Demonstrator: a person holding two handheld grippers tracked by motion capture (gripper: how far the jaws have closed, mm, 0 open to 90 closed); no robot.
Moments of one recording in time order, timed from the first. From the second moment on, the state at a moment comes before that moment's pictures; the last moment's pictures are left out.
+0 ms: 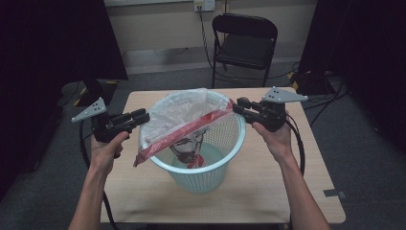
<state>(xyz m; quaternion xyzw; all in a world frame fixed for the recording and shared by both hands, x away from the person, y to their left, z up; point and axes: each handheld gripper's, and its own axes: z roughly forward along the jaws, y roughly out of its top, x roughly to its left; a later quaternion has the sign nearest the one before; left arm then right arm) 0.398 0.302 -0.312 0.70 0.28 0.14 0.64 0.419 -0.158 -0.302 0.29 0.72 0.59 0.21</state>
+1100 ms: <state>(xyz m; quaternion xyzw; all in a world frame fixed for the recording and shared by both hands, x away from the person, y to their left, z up) 0.390 0.296 -0.311 0.70 0.29 0.17 0.63 0.407 -0.164 -0.311 0.34 0.69 0.59 0.25</state>
